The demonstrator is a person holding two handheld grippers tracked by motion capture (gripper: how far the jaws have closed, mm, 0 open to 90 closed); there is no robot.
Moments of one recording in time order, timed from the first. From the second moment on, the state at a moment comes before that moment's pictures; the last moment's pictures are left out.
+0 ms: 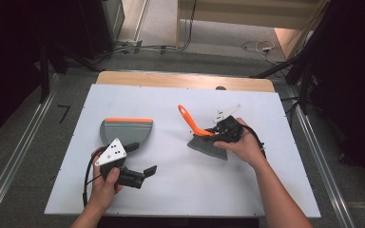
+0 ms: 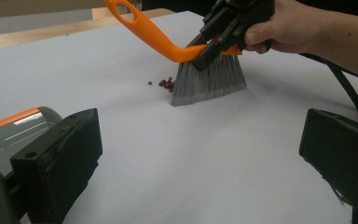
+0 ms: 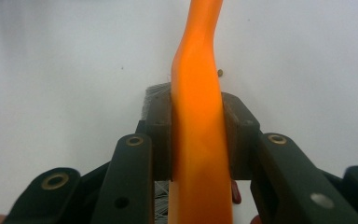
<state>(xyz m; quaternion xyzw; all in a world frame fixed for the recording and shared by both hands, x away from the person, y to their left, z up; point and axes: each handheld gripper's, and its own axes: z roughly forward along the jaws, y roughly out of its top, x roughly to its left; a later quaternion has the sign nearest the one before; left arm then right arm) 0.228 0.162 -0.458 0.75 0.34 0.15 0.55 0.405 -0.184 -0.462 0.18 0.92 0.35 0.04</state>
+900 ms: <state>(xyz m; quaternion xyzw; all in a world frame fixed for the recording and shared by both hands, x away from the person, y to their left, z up) 0.227 0.163 -0.458 0.75 0.34 0.15 0.55 0.431 -0.178 -0.461 0.18 0.92 0.35 0.05</state>
